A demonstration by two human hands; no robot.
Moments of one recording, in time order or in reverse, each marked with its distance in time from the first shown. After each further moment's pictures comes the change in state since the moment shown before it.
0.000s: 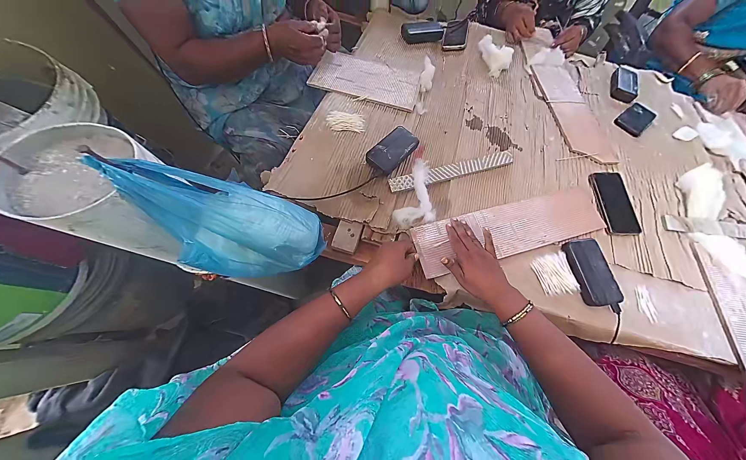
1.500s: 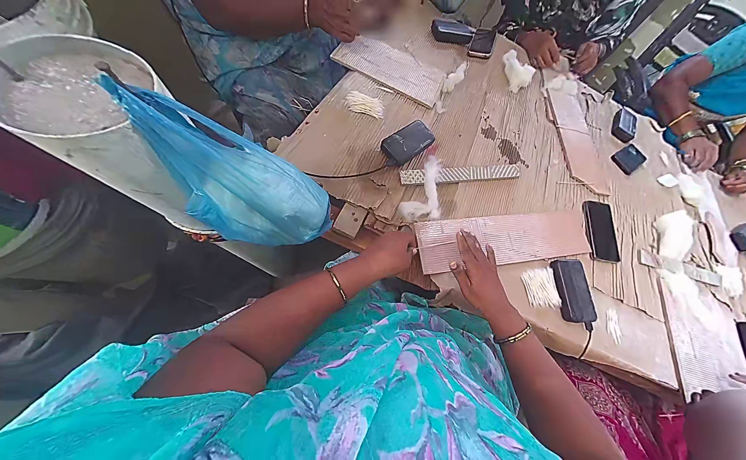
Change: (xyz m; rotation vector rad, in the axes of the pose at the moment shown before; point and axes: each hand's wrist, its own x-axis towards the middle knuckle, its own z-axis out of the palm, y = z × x) left_hand -0.006 -0.002 -0.005 0.029 -0.030 0.043; right_hand -0.022 -0.002 -0.009 0.111 0.043 0.025
